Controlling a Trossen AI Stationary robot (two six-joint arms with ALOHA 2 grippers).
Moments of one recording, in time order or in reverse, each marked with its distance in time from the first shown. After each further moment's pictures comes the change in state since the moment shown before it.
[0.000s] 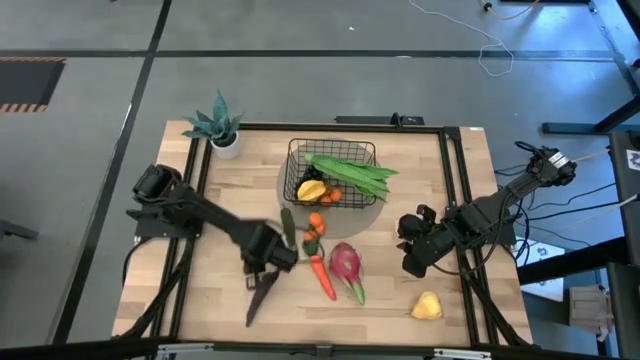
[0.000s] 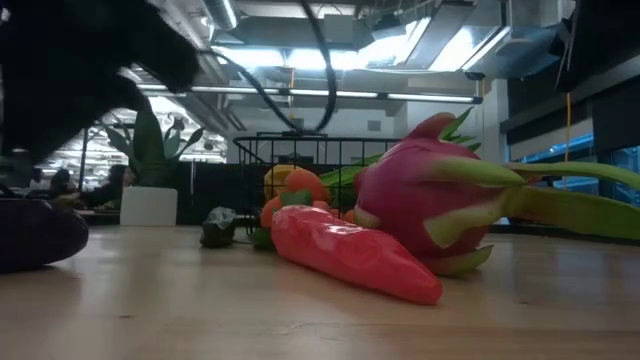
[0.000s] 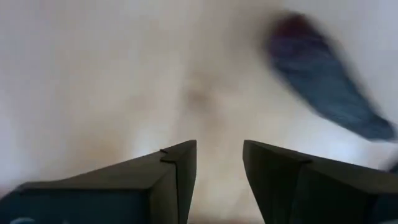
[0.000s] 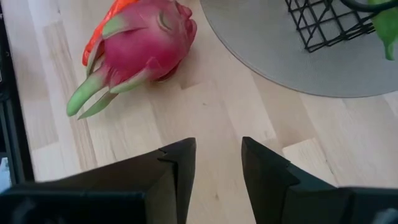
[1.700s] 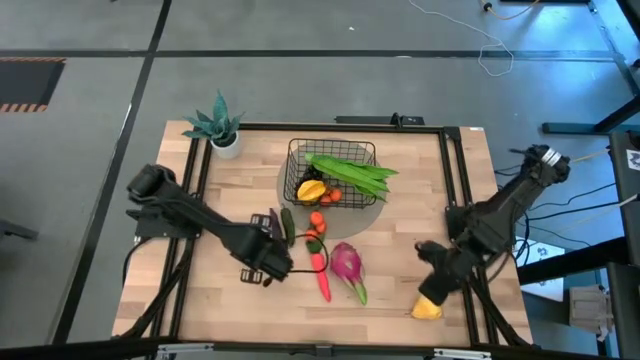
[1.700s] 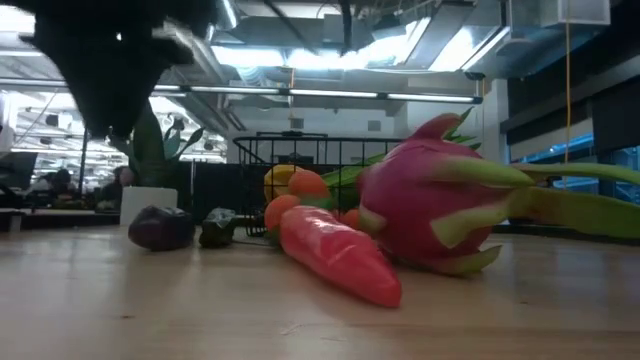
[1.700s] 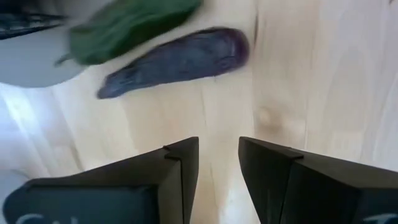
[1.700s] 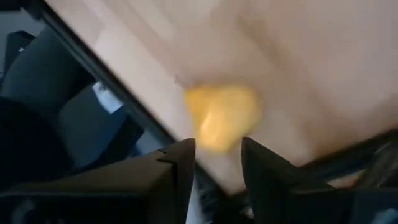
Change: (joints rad) left arm -0.047 -0.046 0.055 -0.054 -0.414 0.264; right arm 0.245 0.036 0.000 -0.003 -0.462 0.765
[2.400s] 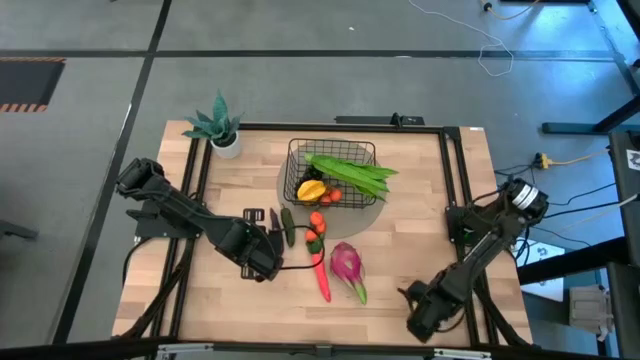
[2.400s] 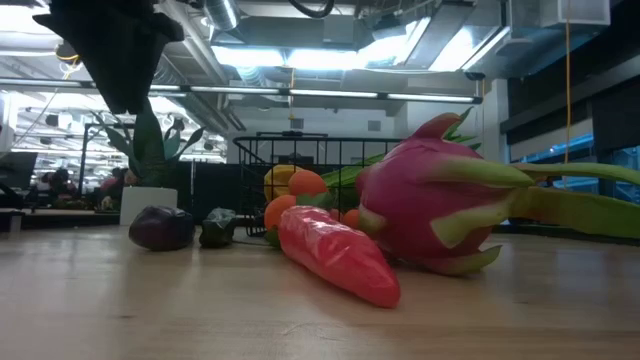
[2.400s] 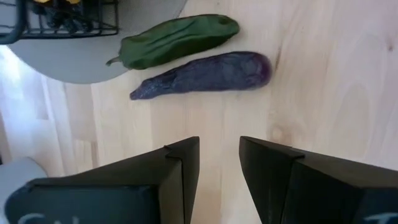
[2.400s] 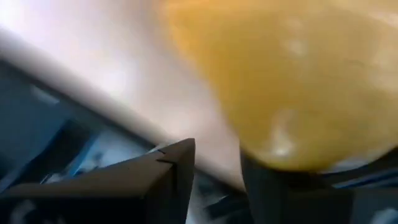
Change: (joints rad) left arm -0.023 -0.101 -0.027 0.004 -0.110 -0.128; right arm 0.076 0.477 0.000 0.246 -0.252 0.104
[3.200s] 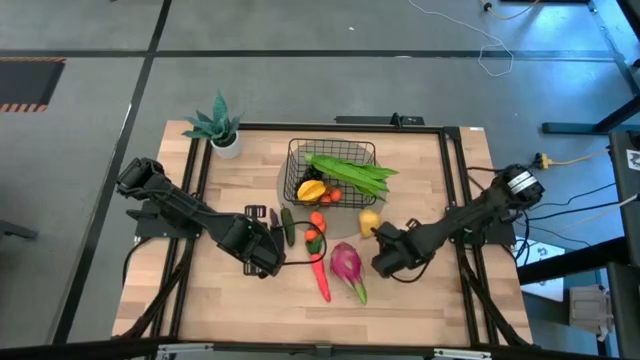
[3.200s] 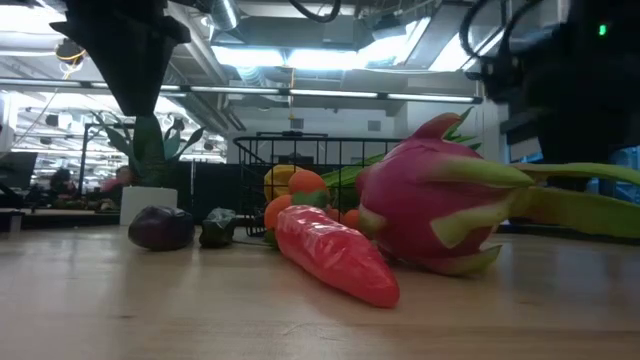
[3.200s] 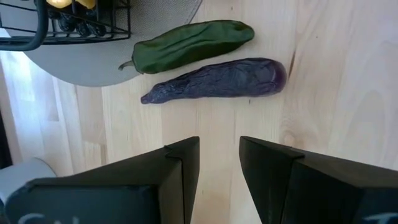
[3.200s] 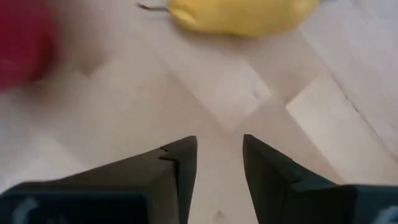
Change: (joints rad) left arm 0.028 0.000 0.000 0.006 -0.019 0.025; right arm -0.403 -0.079 0.027 -0.241 0.668 -0.526
